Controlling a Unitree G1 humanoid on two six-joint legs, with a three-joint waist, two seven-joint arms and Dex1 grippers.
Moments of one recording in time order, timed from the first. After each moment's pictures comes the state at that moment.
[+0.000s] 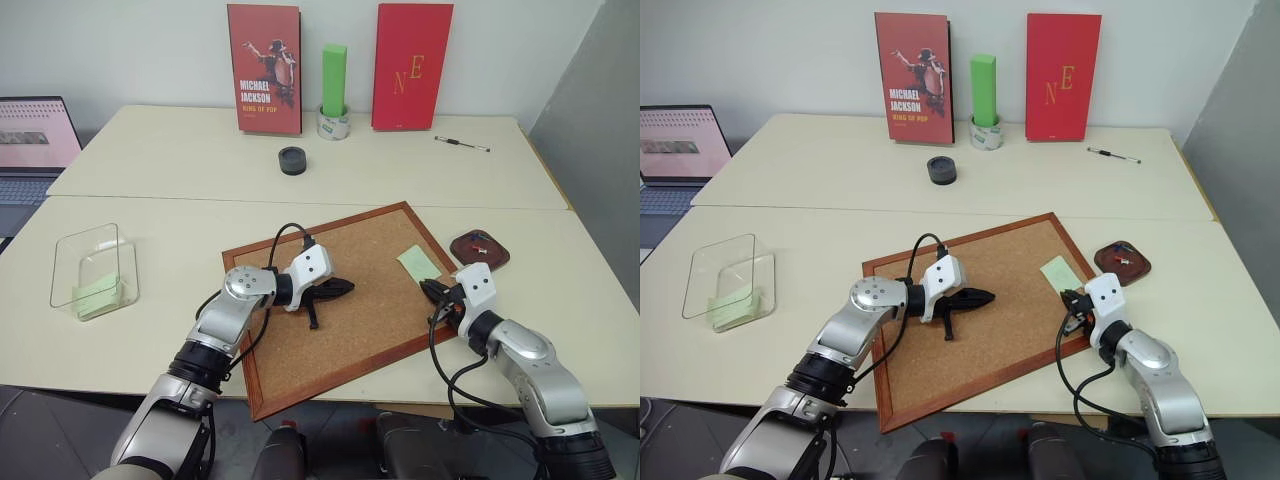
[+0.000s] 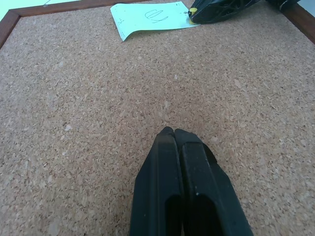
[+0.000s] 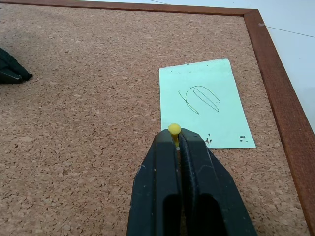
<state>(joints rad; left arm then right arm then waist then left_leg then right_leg) -0.53 0.41 -0.27 0.27 -0.07 0.14 -1.03 -0.07 -0.39 0.02 -0.23 0.22 0.40 0.46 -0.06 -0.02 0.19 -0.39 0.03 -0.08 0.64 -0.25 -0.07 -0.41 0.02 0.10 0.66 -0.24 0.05</state>
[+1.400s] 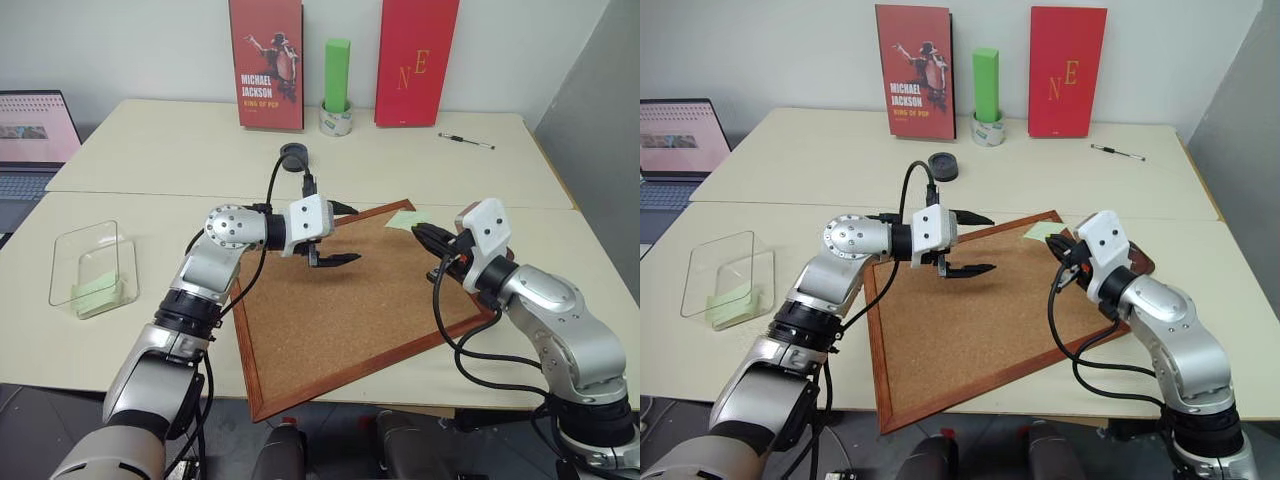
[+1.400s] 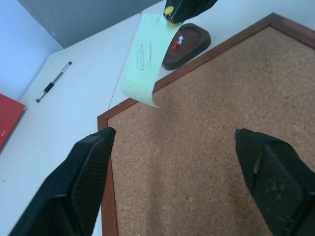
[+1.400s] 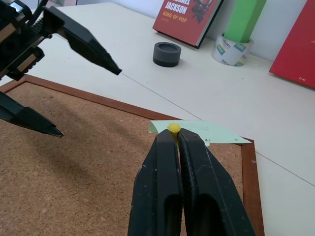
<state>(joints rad) -0.81 0.48 -0.25 0.35 -0.03 -0.14 -1.12 -0.31 -0.47 -0.02 -0.53 0.32 0.71 0.47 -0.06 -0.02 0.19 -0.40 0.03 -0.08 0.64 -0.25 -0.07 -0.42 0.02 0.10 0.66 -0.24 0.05</state>
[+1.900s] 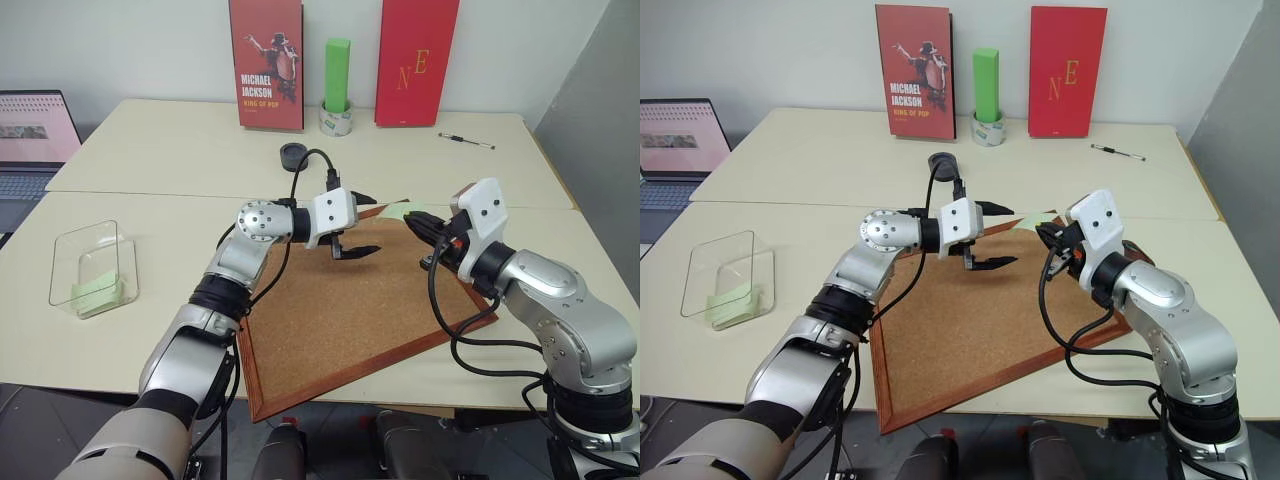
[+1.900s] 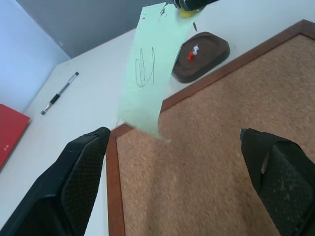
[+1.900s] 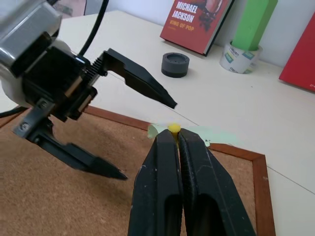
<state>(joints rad) -0.93 0.33 -0.25 0.61 0.03 -0.26 -1.03 -0.42 -0.45 -0.03 -0.61 0.41 0.91 0.40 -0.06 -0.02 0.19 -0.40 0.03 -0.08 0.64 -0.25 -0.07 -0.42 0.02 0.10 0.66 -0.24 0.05</state>
